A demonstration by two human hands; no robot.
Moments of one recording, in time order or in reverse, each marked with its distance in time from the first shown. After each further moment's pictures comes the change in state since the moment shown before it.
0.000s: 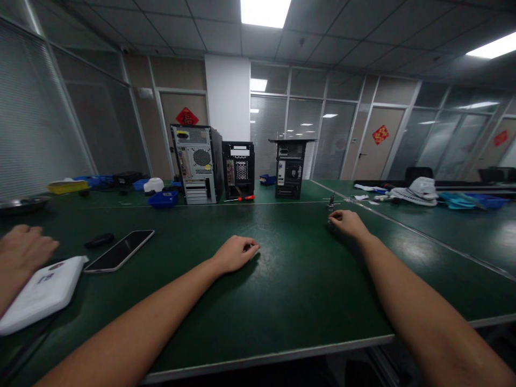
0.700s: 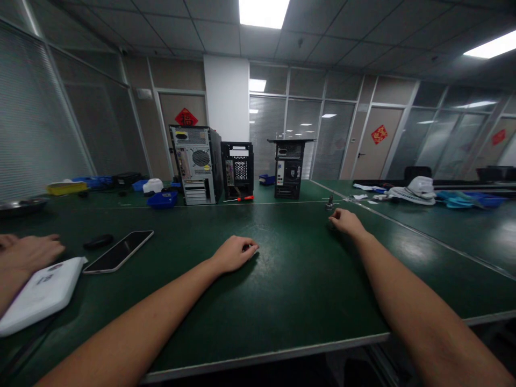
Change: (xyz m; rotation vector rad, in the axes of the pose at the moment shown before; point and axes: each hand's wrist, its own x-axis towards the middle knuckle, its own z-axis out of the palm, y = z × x) left_hand 0.002 -0.004 0.003 -0.003 0.009 0.007; right_hand 0.004 -0.007 0.002 -0.087 -0.014 0.194
